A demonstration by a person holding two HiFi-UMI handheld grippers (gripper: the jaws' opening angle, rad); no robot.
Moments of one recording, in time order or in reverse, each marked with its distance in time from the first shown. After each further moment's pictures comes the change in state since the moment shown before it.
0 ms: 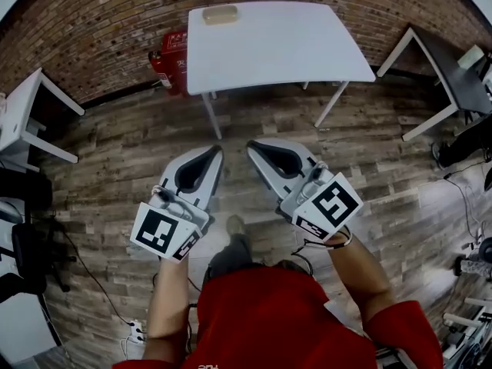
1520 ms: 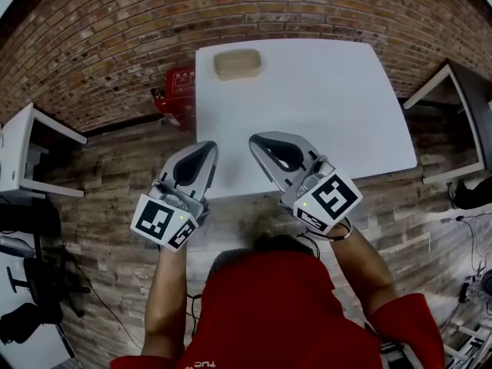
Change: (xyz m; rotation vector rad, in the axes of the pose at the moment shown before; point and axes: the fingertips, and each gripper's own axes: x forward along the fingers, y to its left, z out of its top) left arm 0.270 0.352 -0.025 -0.047 0.020 0.047; right arm 0.280 -0.340 -0.017 -0.005 0.014 0.039
